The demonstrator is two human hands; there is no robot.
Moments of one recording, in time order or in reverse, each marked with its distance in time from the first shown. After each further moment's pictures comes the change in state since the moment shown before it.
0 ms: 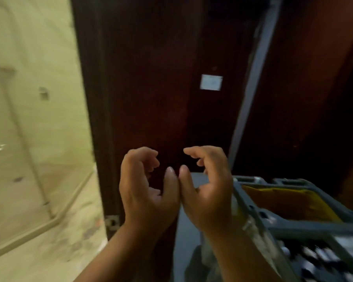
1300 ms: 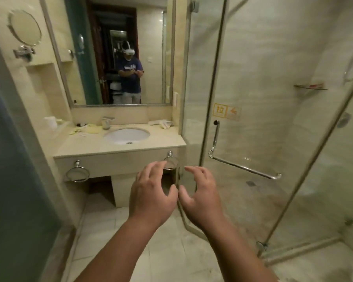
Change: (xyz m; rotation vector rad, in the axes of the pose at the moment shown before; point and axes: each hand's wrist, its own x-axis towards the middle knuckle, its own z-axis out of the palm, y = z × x) left_hand 0.182 -0.438 -0.584 1.455 0.307 -0.704; right_hand -0.070 -0.308 0.803 0.904 -1.098 -0.073
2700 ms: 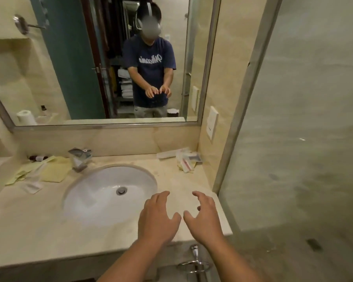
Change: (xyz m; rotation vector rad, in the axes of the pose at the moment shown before) left_hand 0.670 -0.371 0.418 0.065 -0.322 -0.362; right_hand 0.692 0.338 0.438 0.051 -0.362 0.354
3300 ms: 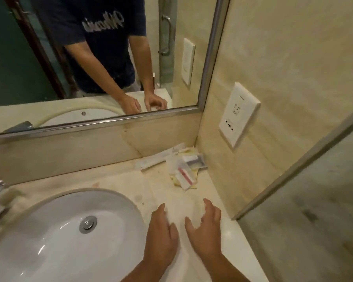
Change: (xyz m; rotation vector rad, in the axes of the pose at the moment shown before) left_hand 0.262 -0.108 0.180 -0.230 -0.230 -0.115; right_hand 0.259 0.134 0.141 -0.022 0.199 0.353
